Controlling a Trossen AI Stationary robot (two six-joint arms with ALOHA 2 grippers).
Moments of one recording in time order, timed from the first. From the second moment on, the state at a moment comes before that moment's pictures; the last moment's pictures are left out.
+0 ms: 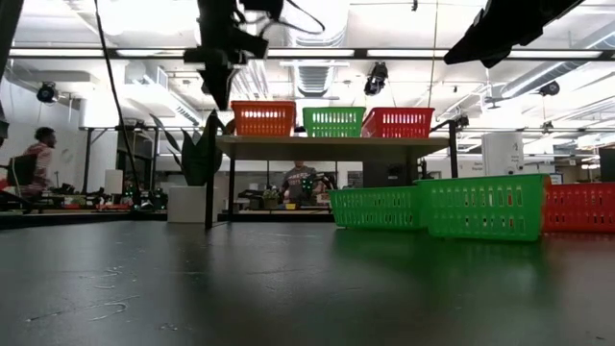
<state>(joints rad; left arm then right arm) 0.28 1.65 1.68 -1.39 -0.45 0.29 0.30 0.91 0.70 -0.36 0.39 0.14</state>
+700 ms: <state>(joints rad) -0.41 1.27 1.12 -0.51 -0.52 0.06 0.30 1.13 0.73 -0.28 0.35 0.33</state>
